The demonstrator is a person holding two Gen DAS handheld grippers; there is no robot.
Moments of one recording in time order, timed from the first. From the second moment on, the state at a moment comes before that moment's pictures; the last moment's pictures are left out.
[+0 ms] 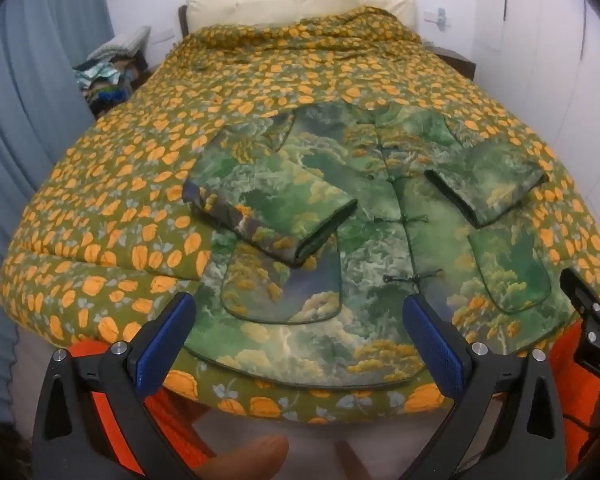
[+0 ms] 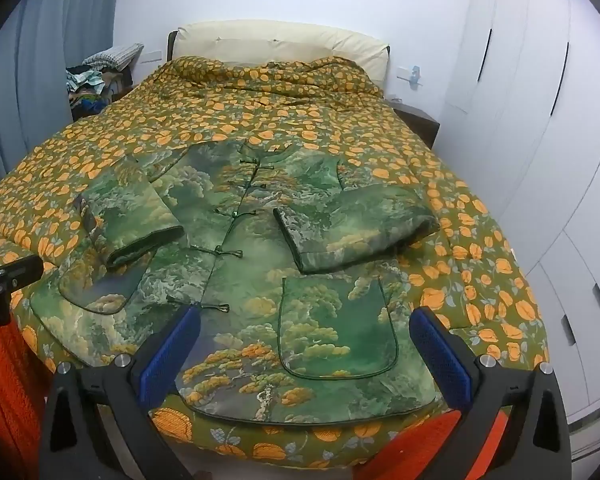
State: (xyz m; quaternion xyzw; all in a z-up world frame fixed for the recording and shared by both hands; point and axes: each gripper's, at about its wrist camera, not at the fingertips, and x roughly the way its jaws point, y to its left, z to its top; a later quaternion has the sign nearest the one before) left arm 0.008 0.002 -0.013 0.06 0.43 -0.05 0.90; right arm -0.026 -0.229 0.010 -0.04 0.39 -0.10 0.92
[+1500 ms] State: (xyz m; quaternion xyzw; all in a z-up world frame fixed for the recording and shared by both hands) left arm 0.005 0.000 -0.016 0.07 0.44 -0.05 0.89; right arm -0.025 -0.224 0.006 -0.05 0.39 -0.10 0.91
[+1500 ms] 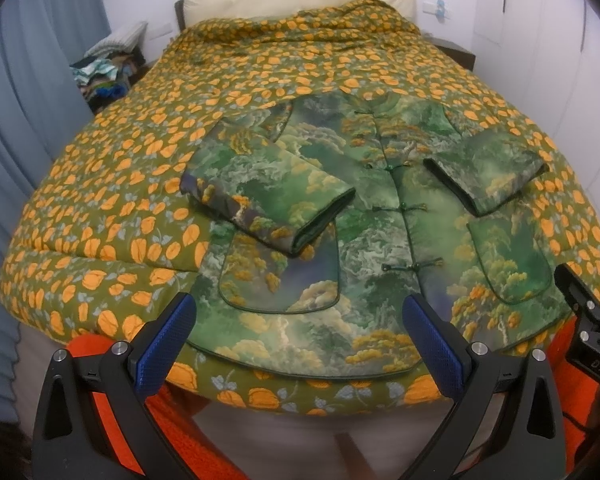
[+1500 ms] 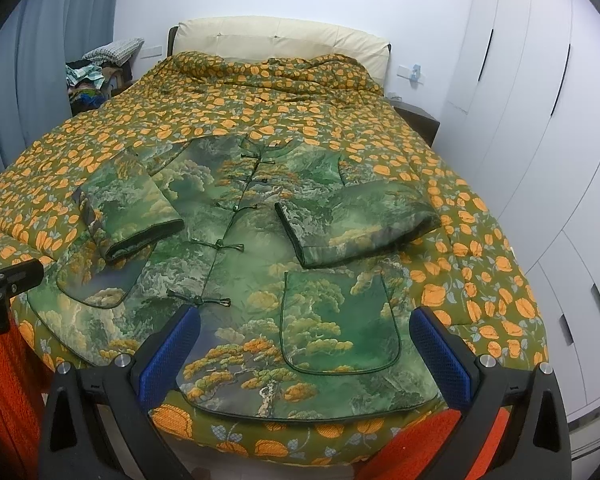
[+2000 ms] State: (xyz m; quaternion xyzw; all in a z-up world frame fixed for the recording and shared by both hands) left arm 0.004 -0.002 -0.017 0.07 0.45 -0.05 0.89; right arm -0.025 -0.222 0.004 -0.05 0.39 -0.10 0.91
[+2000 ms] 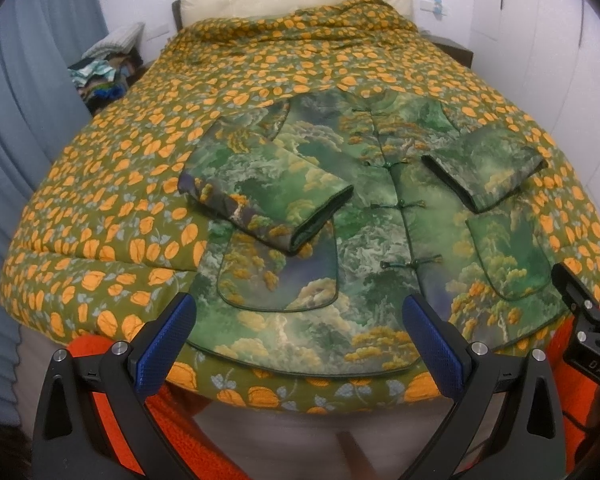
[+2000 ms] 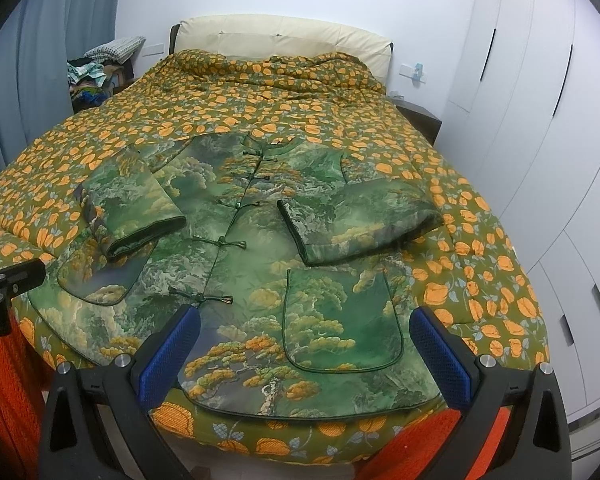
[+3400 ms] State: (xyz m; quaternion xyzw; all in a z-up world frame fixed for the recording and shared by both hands) left arm 0.001 -0.006 -0.022 0.08 0.45 -0.06 0.89; right arm -0.026 -0.217 -0.004 -0.05 0.40 -0.10 0.91
